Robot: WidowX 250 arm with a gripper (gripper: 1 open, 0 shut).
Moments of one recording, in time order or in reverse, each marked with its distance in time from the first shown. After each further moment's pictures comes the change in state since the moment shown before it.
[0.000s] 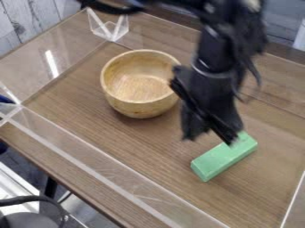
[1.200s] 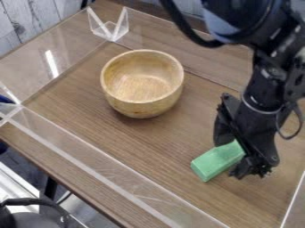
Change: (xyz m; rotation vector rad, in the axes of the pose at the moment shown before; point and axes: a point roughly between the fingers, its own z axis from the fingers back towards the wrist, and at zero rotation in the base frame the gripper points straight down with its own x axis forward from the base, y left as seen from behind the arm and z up) arm 0.040 -0.055 -0.058 -0.013 0.049 -0.283
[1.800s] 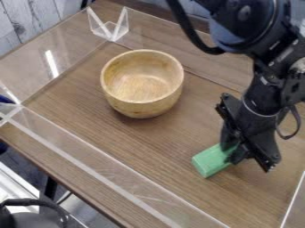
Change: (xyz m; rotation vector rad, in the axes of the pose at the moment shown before) arm 0.014 0.003 -0.014 0.014 -0.068 0.096
